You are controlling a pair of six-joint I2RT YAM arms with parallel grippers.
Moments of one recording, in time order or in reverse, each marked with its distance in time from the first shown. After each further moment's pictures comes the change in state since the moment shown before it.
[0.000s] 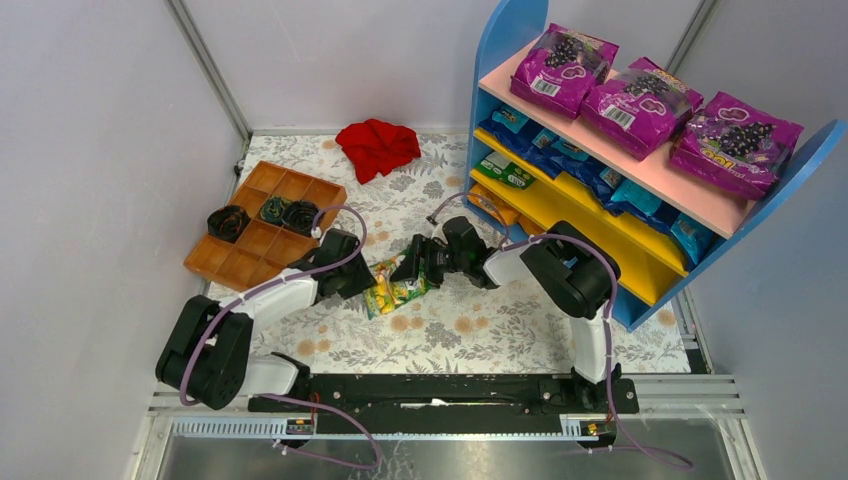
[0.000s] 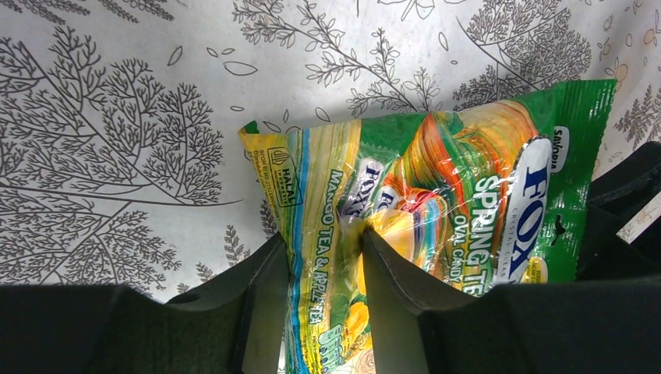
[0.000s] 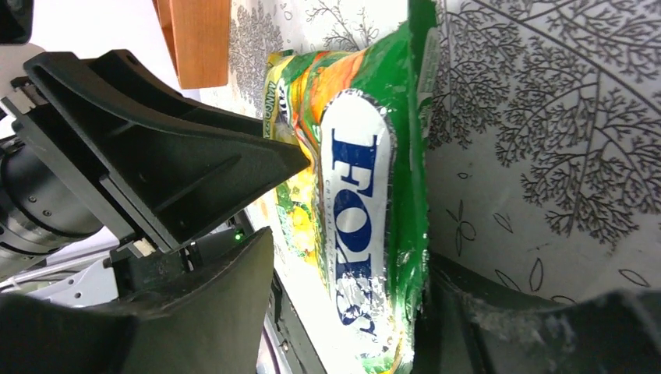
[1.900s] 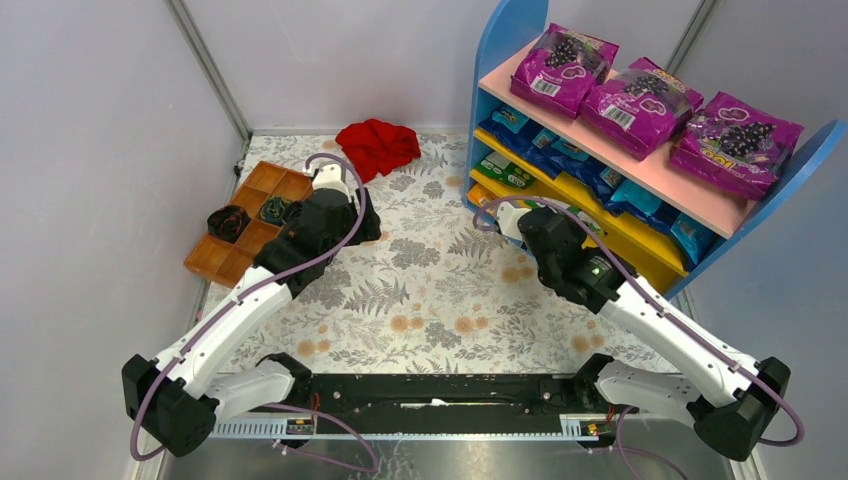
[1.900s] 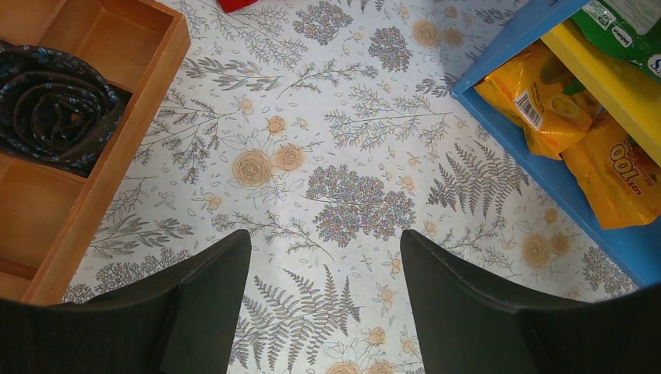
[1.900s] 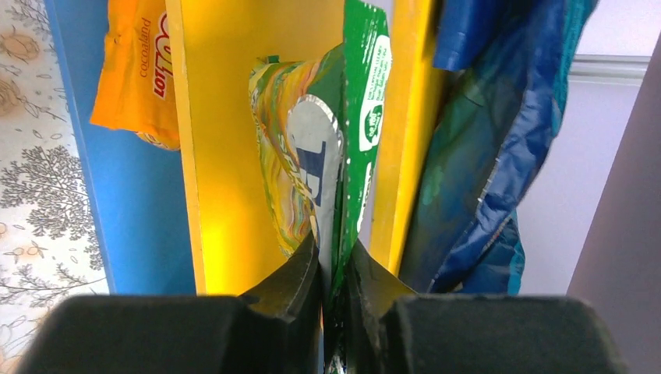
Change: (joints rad) left arm -0.142 -0.255 0.398 -0.203 -0.283 0.335; right arm 0.012 -1.004 0.095 -1.239 1.393 -1.802
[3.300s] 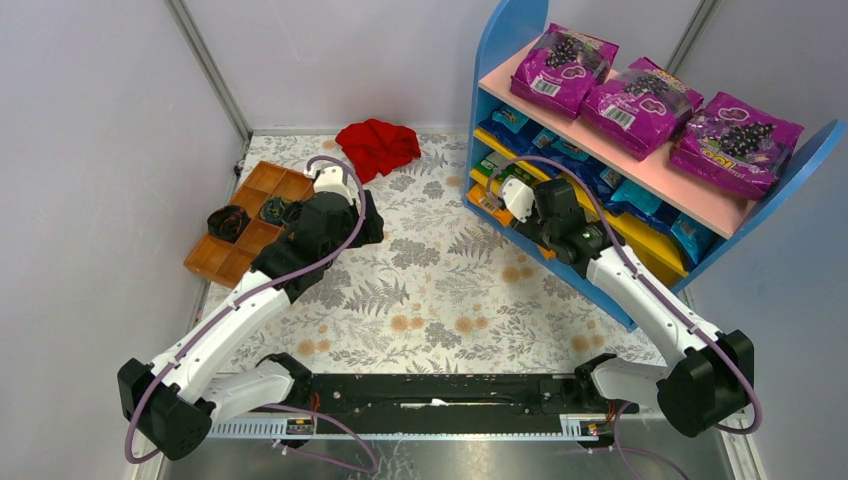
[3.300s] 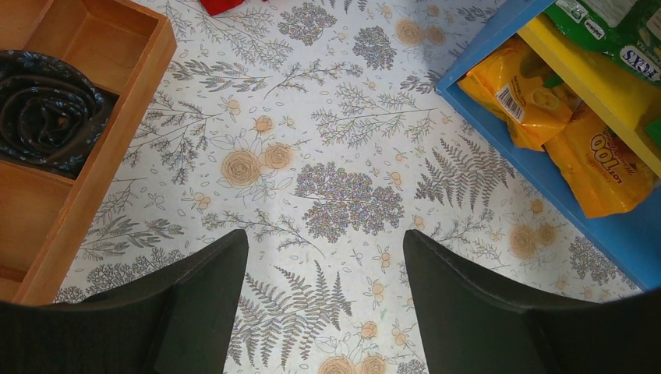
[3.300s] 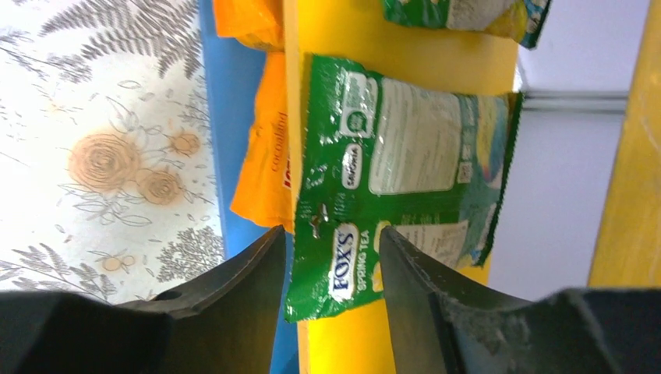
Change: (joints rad) left arm -0.034 -0.026 -0.003 -0.002 -0.003 0.000; right arm -0.307 0.181 -0.042 0.166 -0.521 0.107
